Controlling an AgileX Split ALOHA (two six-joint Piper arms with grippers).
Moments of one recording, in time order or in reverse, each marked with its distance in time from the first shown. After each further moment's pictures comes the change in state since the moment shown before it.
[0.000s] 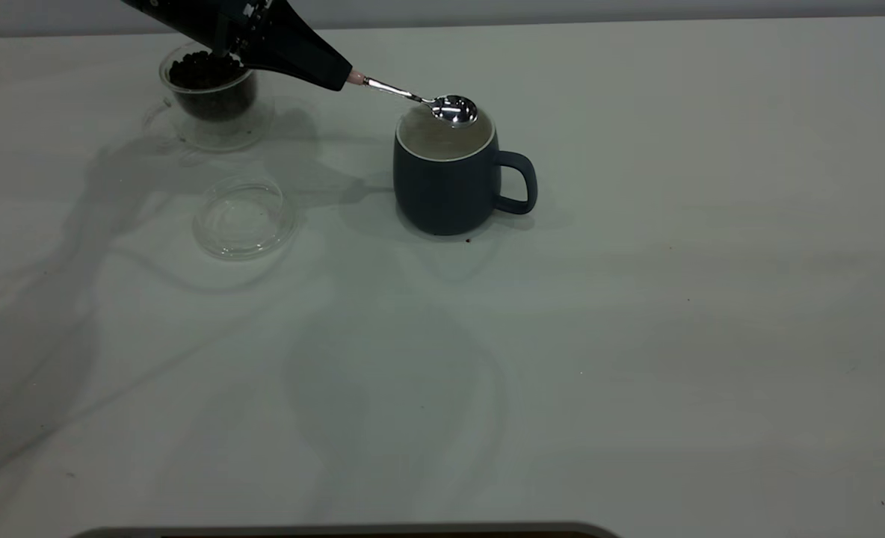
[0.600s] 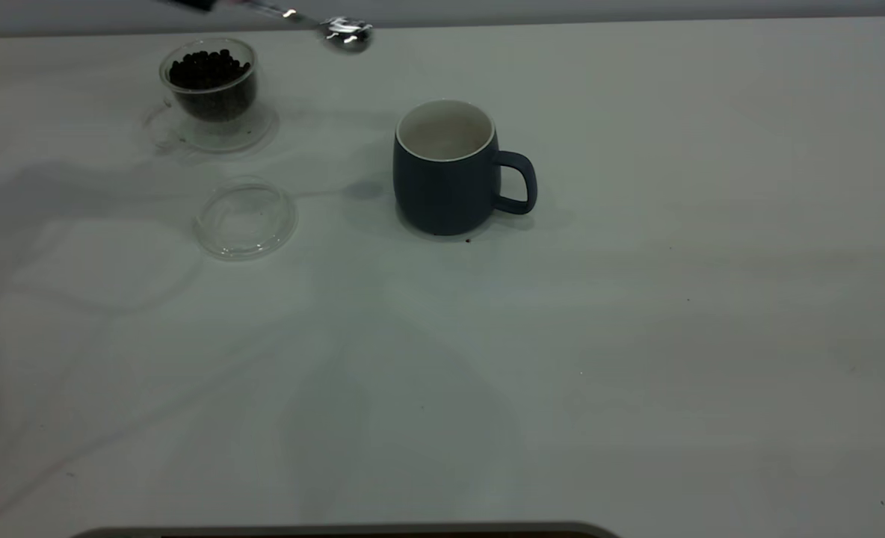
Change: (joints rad) left arm 0.183 -0.322 0.322 0.070 0.001 -0.101; right arm 0.000 0.000 0.000 0.000 0.000 0.000
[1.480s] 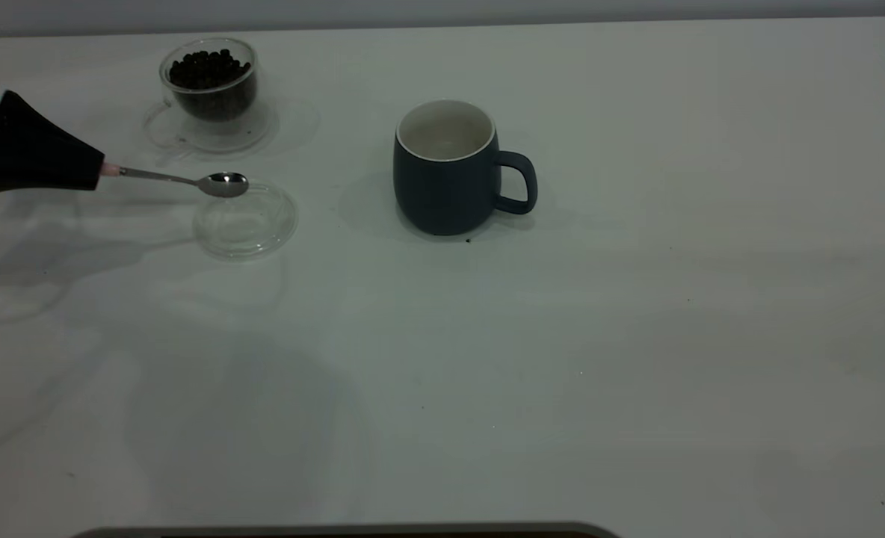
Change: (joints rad) left arm 0.269 0.199 0.180 -0.044 -0.033 -0.008; right arm 0.000 0.000 0.000 0.000 0.000 0.000
